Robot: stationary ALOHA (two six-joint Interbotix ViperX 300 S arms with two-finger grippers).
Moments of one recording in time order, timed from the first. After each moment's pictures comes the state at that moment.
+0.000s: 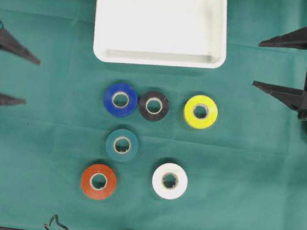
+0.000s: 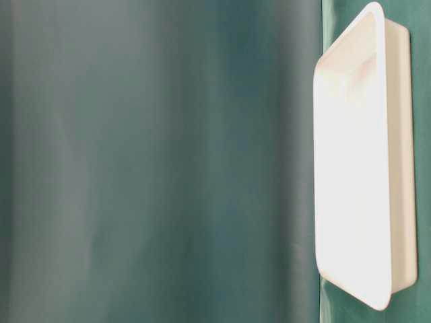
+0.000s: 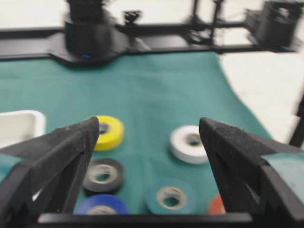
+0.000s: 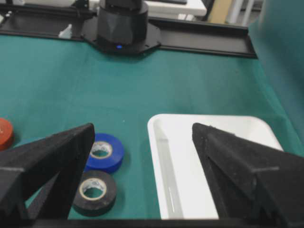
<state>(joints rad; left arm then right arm) -0.21 -0.96 1.16 -0.01 -0.15 -0.02 -0.06 -0.92 1.10 0.01 -0.07 0.02</state>
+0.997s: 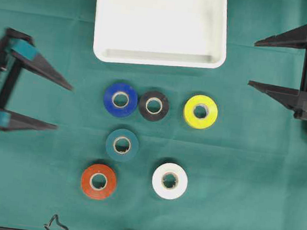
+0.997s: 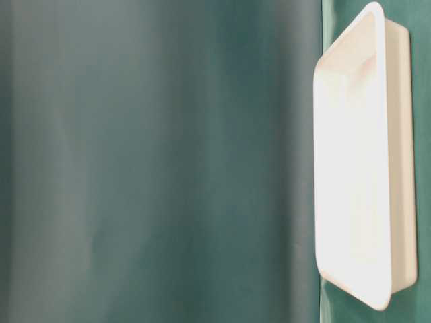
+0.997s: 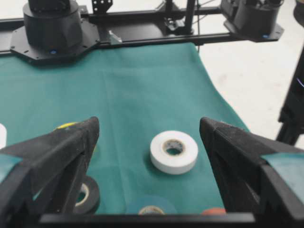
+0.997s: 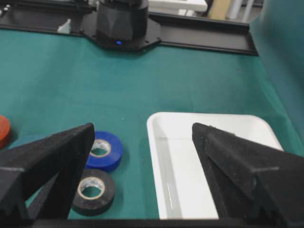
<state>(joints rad) -0.24 -0.63 0.97 -0.01 -0.23 -0.02 -0.06 -0.89 1.08 0.00 -0.07 0.02</state>
